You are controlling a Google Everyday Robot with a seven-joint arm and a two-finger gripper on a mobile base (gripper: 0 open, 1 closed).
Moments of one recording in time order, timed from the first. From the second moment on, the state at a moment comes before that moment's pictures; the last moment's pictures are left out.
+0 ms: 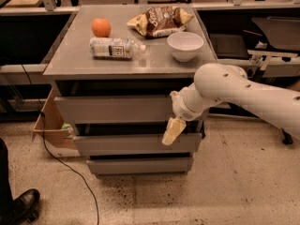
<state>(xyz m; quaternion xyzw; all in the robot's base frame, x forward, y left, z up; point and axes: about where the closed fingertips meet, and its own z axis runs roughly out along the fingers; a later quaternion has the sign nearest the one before) 0.595 -0.071 0.698 -0.63 0.73 0.06 0.26</state>
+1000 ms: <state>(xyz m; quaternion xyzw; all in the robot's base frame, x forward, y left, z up) 0.643 -0.066 0.698 -0.62 0.72 0.06 0.31</state>
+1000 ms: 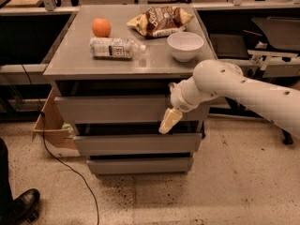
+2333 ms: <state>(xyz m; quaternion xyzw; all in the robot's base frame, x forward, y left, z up) 0.646 -0.049 0.660 -0.63 0.72 0.09 0.28</state>
